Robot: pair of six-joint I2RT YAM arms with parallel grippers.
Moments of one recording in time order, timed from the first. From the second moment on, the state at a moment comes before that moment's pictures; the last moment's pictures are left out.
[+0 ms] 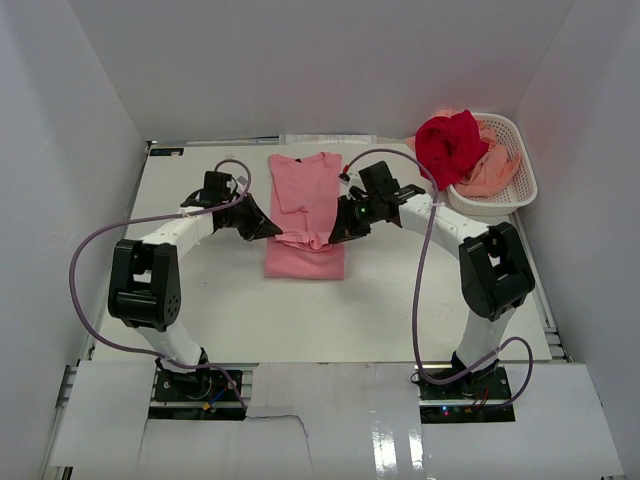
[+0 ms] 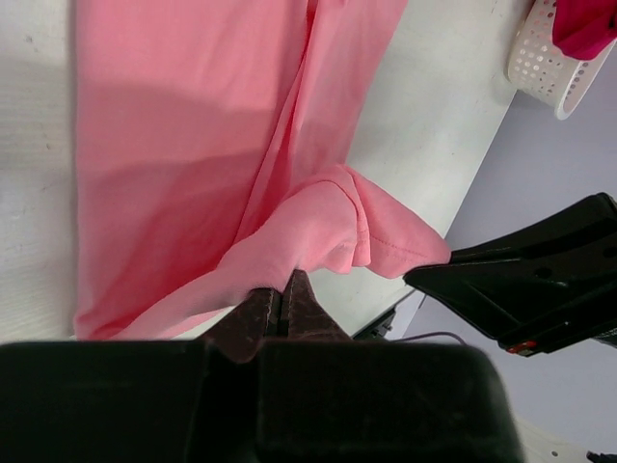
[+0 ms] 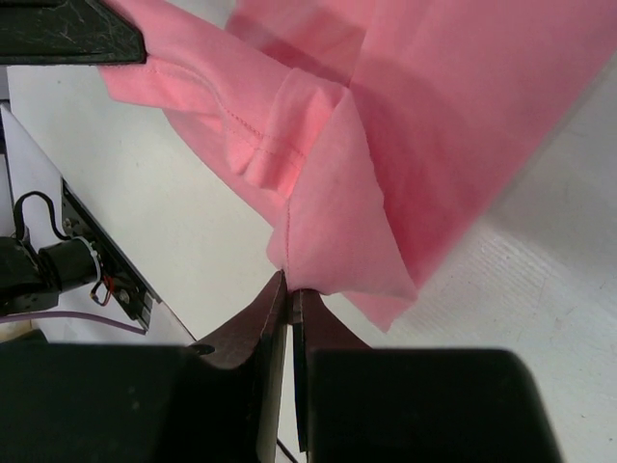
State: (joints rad) left arm -0.16 1.69 1.09 -0.34 0.61 -0.77; right arm 0.55 1.80 1.32 -0.43 -0.56 0.37
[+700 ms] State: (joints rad) left arm -0.12 1.80 1.20 -0.33 0.60 -0.77; right arm 0.51 1.94 1.49 -0.48 -0.57 0.32
